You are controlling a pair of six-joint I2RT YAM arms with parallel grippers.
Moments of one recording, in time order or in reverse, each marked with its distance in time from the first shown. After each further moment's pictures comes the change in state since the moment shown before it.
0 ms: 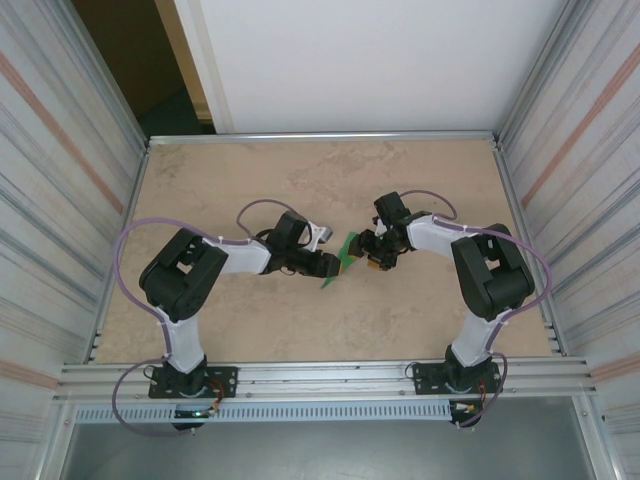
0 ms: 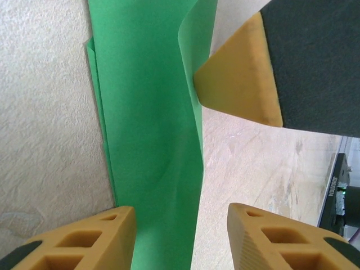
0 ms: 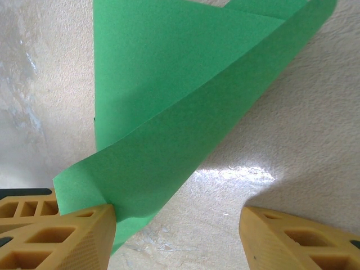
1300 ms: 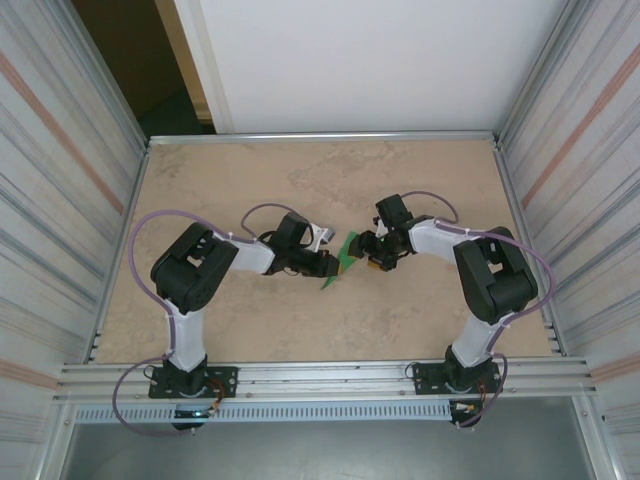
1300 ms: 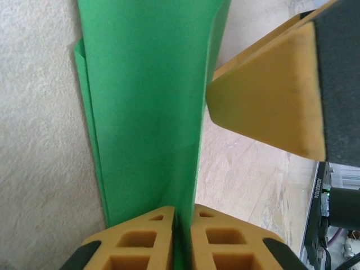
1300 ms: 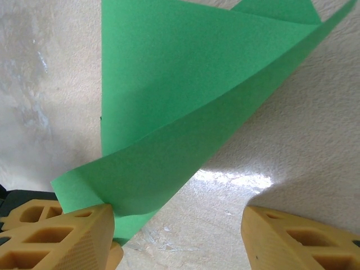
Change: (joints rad) left arm 0.005 0.084 0.003 0.126 0.080 -0.059; right arm 0.000 -0.031 -0.042 0.057 -0.003 -0.001
